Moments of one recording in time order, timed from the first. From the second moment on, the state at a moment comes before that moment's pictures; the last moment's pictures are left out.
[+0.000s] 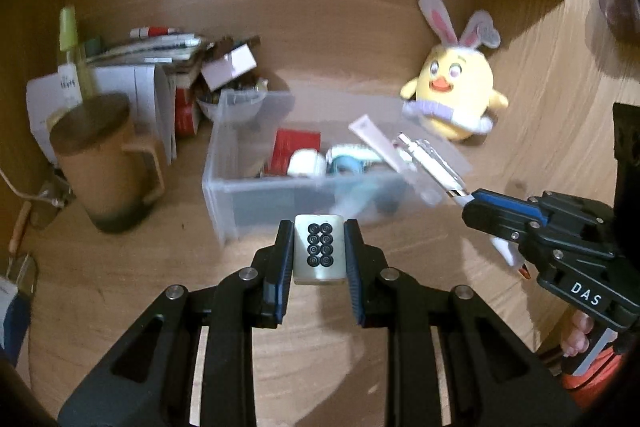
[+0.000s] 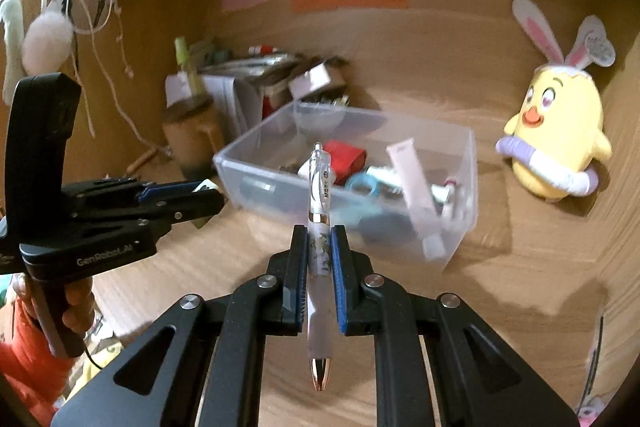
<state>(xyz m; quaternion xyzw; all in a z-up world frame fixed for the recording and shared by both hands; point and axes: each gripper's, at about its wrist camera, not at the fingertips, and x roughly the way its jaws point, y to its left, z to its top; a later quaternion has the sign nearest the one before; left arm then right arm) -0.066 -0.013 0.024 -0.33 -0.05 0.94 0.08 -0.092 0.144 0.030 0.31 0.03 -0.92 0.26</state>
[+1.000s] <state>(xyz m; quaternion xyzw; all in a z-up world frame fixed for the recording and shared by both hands) -0.169 -0.025 0.034 -0.34 -0.03 0.94 0.04 -0.203 0.135 0.051 0.31 0.06 -0.92 0.23</state>
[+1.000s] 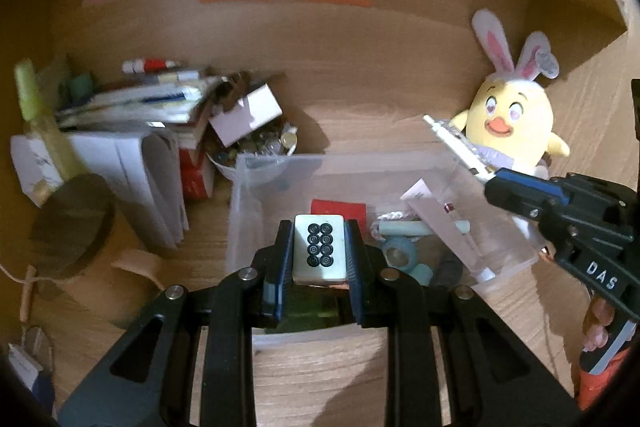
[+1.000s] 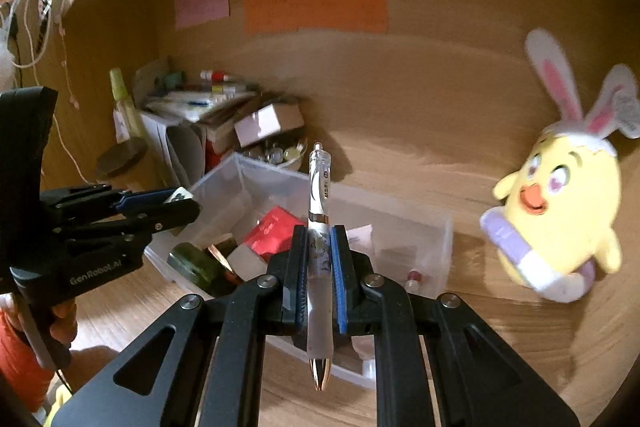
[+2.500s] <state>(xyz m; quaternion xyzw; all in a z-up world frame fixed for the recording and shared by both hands) -0.131 -0.010 0.027 -0.33 0.00 0.94 0.06 -0.161 0.150 0.040 0.31 0.06 -0.92 0.21</state>
